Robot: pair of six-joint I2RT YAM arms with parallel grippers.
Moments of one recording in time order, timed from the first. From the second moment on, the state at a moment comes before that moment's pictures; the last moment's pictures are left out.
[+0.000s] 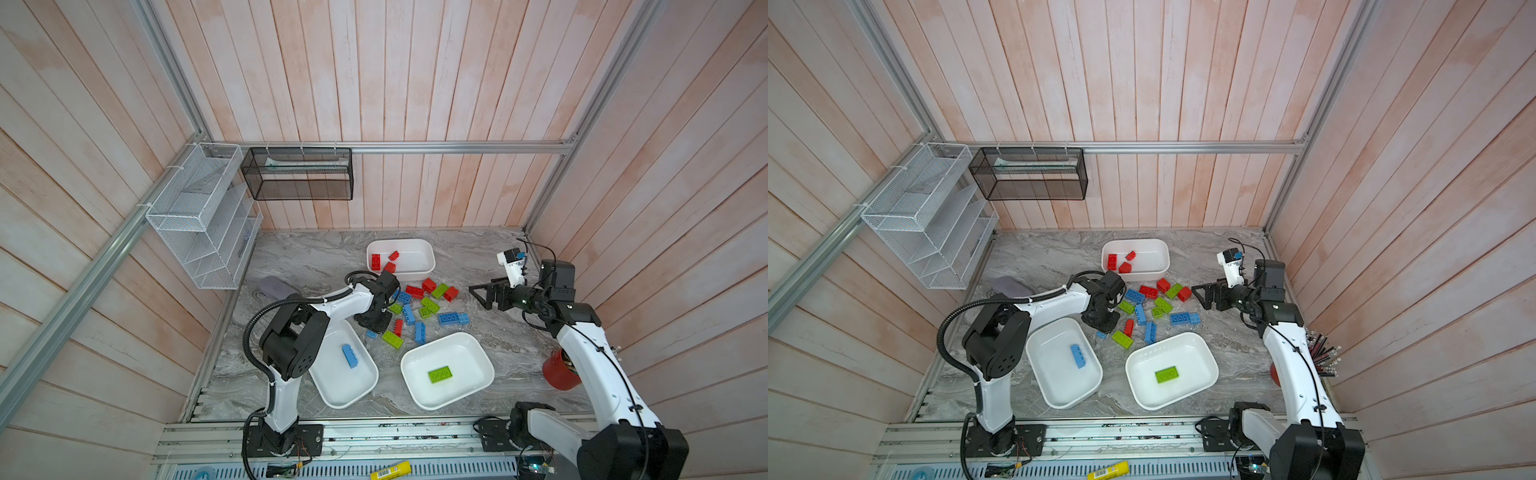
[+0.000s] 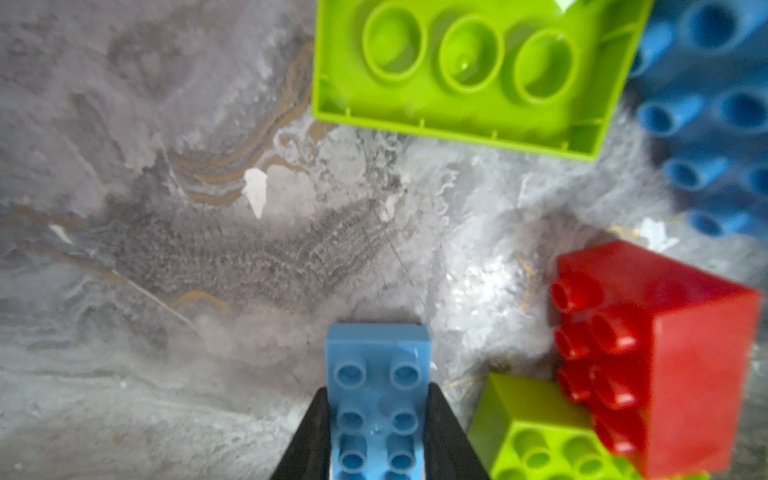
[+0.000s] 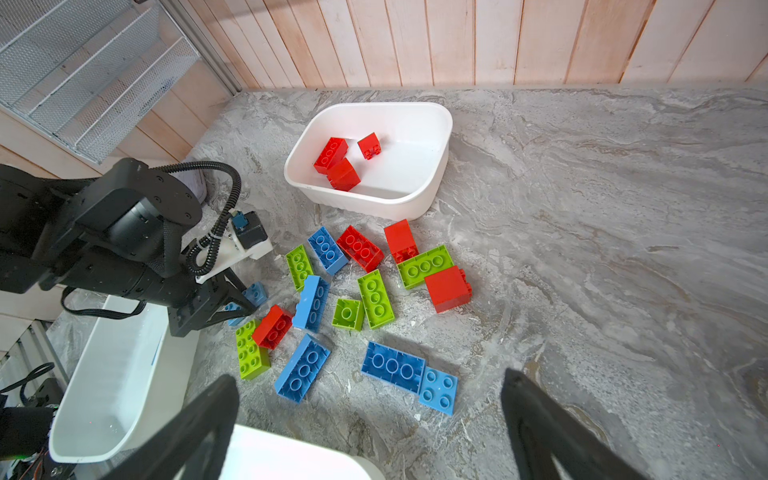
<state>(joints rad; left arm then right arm) -0.67 1.97 1.40 -0.85 -0.02 -0.17 -0.05 1.09 0.92 -0.52 -0.67 -0.07</state>
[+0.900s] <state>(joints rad) -0.54 1.44 0.91 -1.01 -0.03 -0.70 0.04 1.13 0.89 -0.41 -0.75 0.00</state>
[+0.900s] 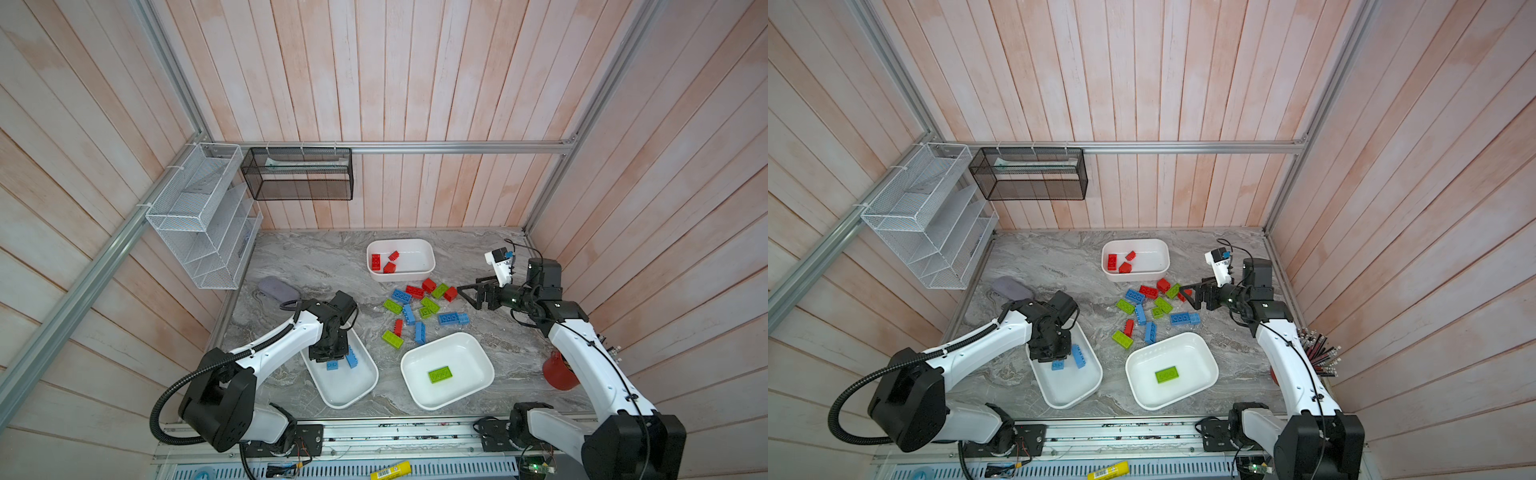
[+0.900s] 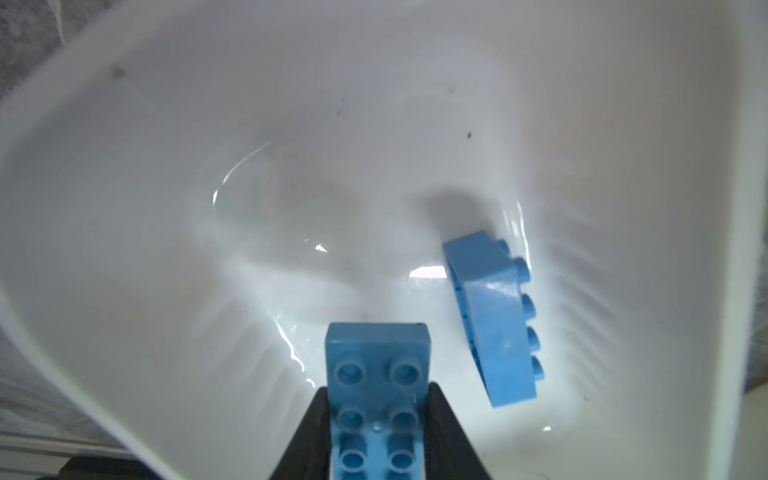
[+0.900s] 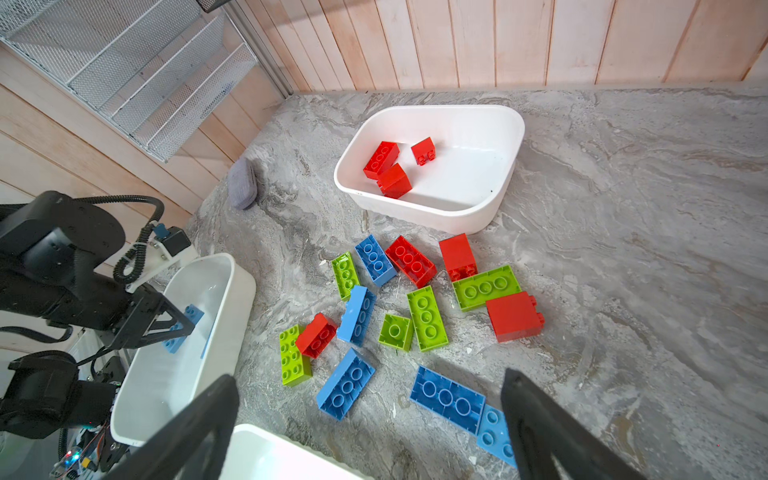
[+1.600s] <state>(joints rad) -0.45 1.47 1.10 -0.94 0.01 -0.72 0.03 1.13 0.91 -0.46 -0.72 -0.02</state>
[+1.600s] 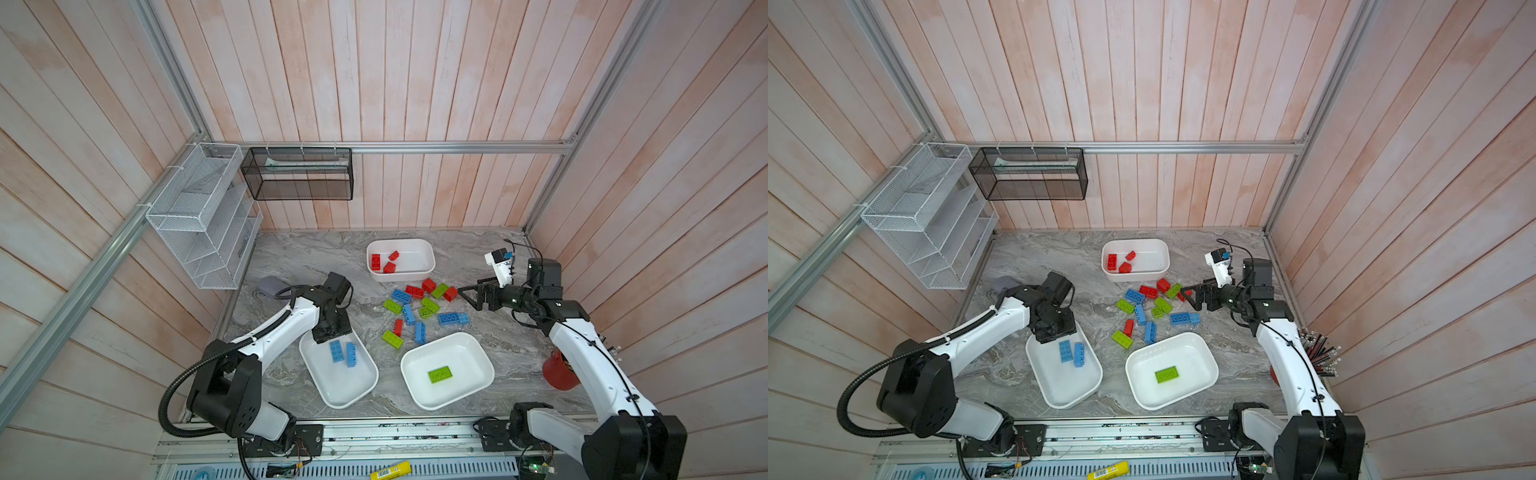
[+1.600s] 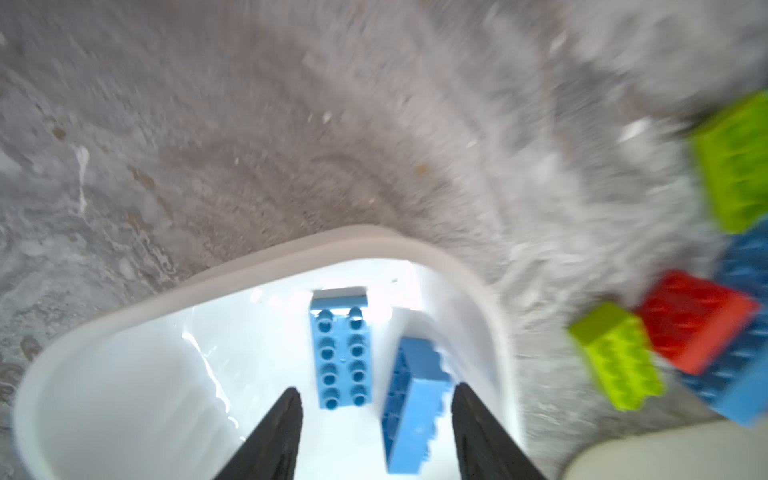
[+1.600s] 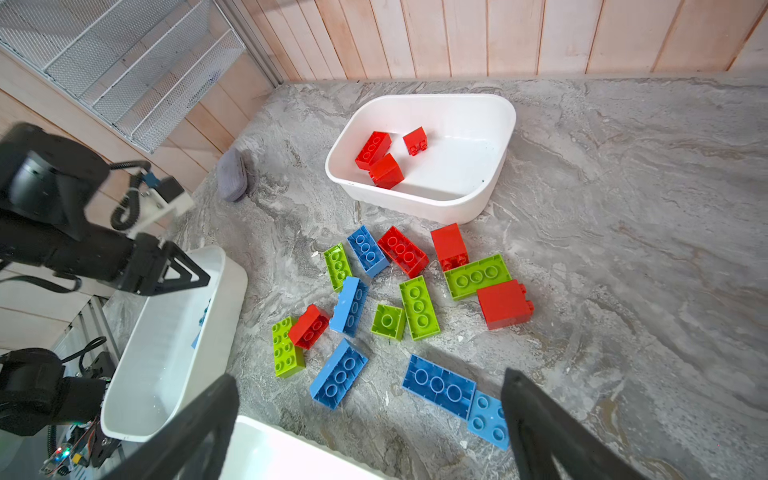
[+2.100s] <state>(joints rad) -0.60 1.78 1.46 -0.90 0.04 -0.85 0.03 1.14 0.94 -0.46 -0.71 -0.03</state>
